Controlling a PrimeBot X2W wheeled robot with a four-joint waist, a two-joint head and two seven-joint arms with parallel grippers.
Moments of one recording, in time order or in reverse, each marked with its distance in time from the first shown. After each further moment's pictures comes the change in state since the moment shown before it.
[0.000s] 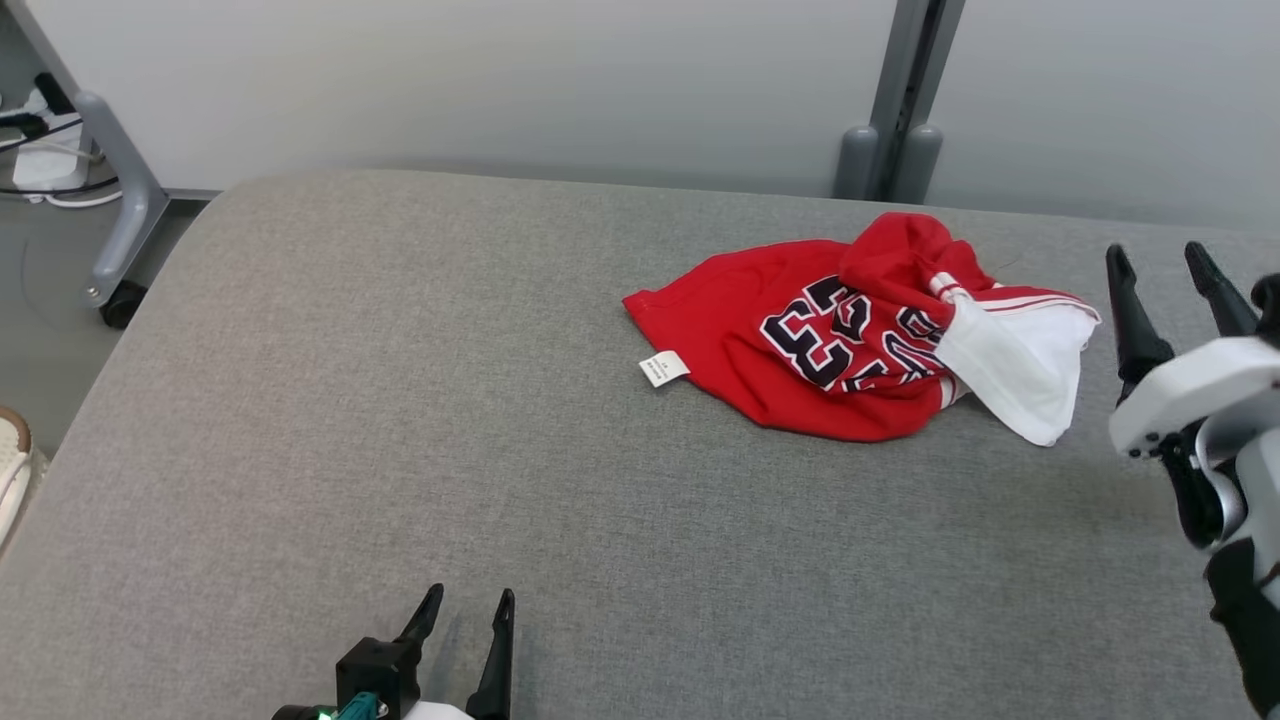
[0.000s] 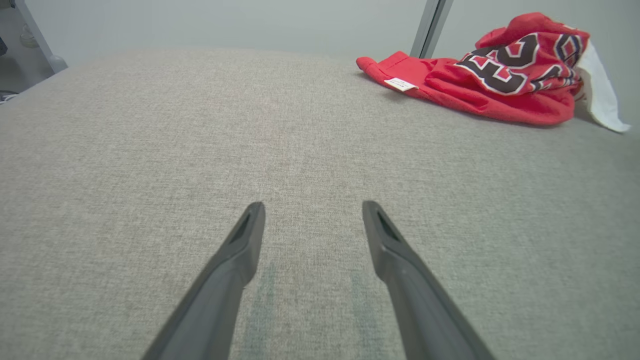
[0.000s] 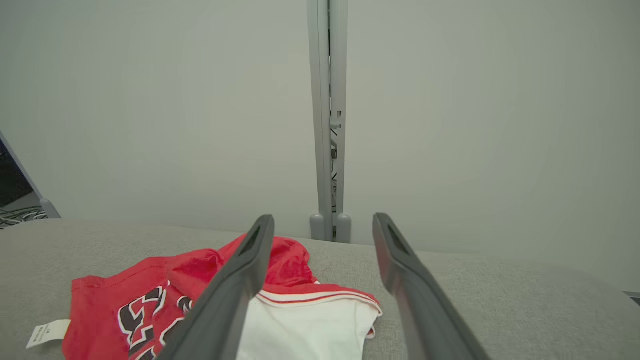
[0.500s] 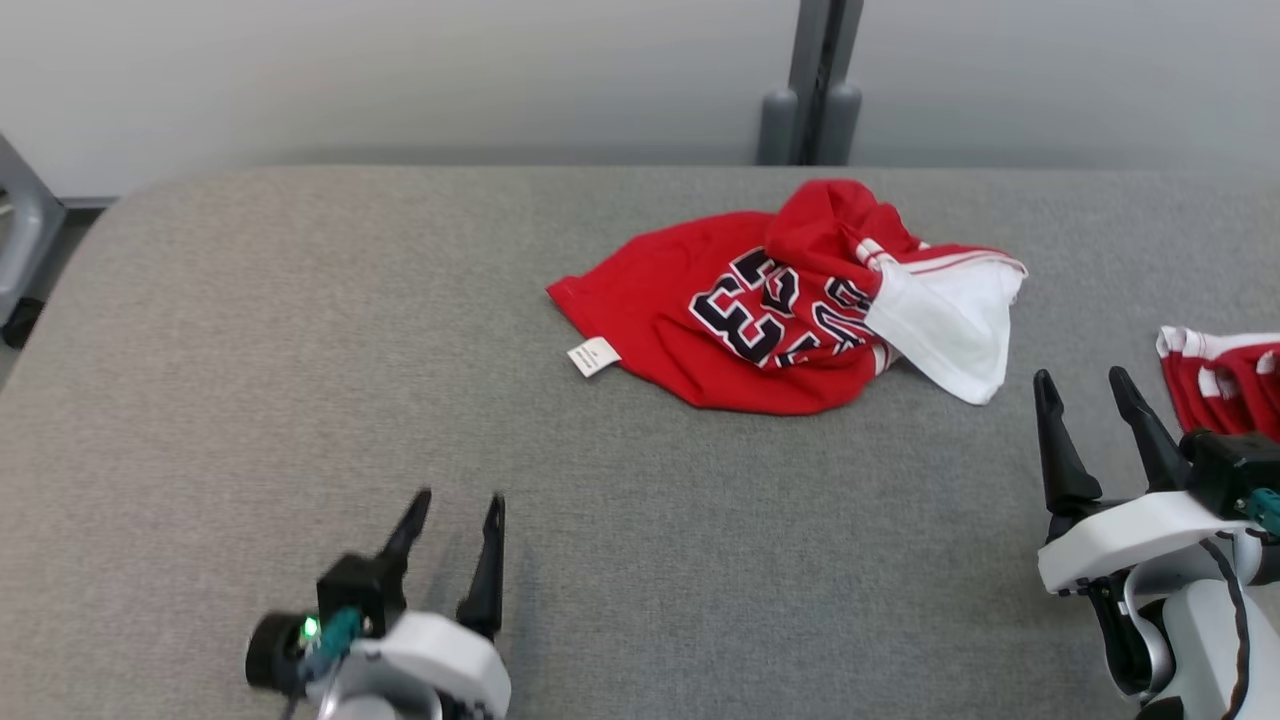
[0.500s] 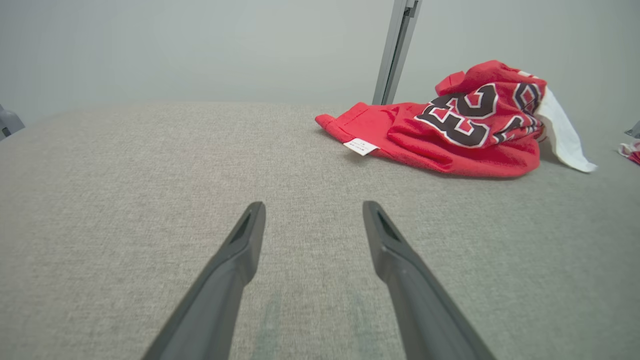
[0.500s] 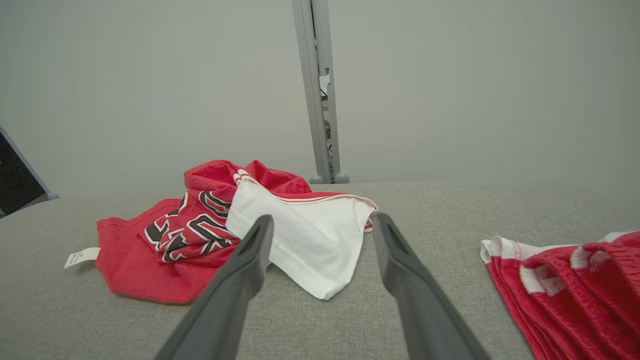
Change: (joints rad) left arm -0.103 0.000 0.030 -0.031 0.015 -0.005 0.000; right arm 0.348 0.148 -0.137 -0.346 -0.101 0.000 -0.002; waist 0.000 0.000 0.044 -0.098
